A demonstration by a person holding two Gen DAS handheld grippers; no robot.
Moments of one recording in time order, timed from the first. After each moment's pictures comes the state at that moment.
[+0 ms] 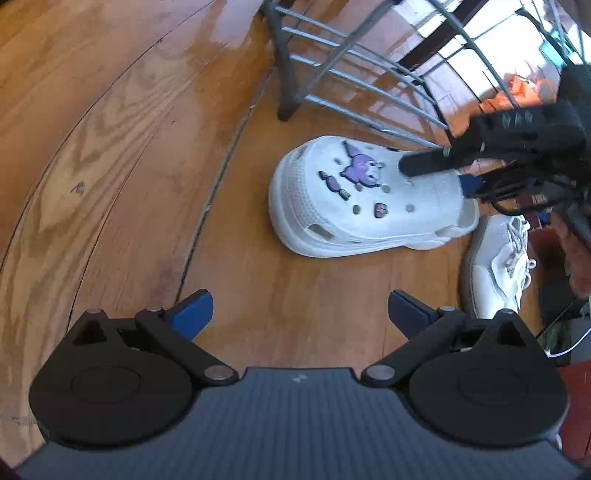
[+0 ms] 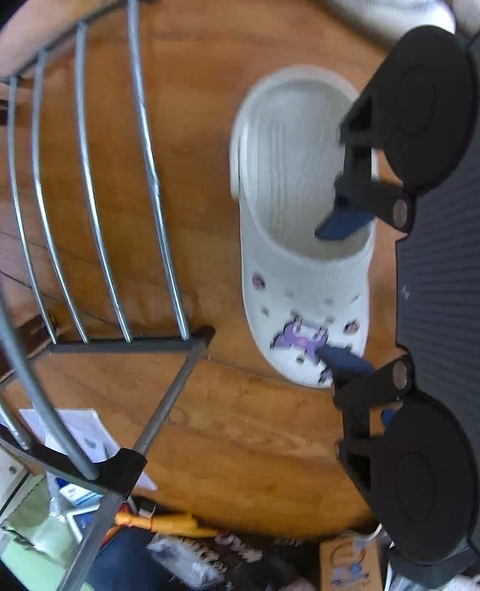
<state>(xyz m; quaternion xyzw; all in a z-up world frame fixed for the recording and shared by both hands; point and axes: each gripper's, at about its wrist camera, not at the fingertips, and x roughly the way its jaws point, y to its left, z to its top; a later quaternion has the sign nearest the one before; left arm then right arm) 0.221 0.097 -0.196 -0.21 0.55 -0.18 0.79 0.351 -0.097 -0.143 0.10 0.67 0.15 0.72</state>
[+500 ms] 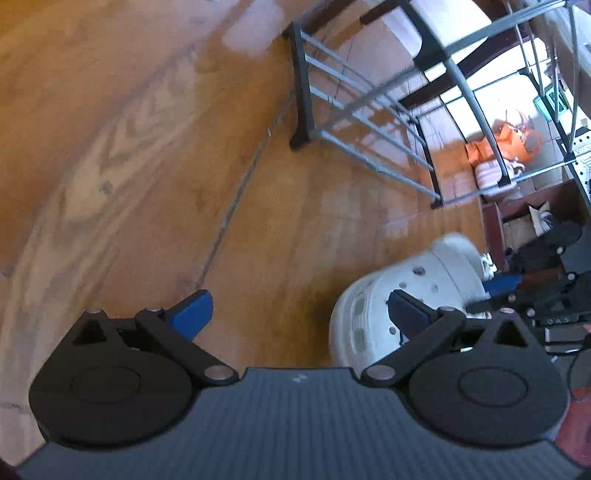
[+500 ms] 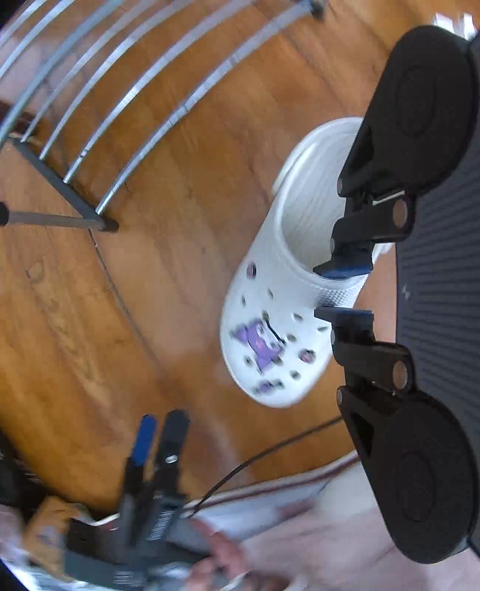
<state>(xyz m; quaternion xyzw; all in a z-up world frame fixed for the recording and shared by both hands) 0.224 0.130 -0.186 -0.29 0.54 -0.20 0.76 0.293 -0.075 -0.068 -0.29 0.65 0.30 0.63</state>
